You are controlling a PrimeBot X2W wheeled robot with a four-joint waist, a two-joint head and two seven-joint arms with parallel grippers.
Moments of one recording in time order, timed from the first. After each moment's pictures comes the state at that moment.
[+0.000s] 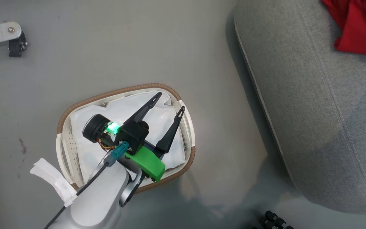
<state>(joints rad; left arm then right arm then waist) -0.52 0.21 -0.69 0.36 -0.33 -0.13 -0.26 -1.06 -0.38 -0.53 0.65 -0.28 0.13 -0.25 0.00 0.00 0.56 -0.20</state>
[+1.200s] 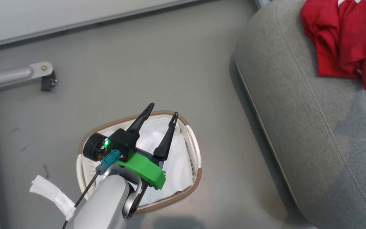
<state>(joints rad) -0.42 0.13 -0.57 0.37 -0.37 -0.13 -0.26 -0.64 -0.32 -0.40 0.54 -0.20 0.13 -0.26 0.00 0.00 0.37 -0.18</state>
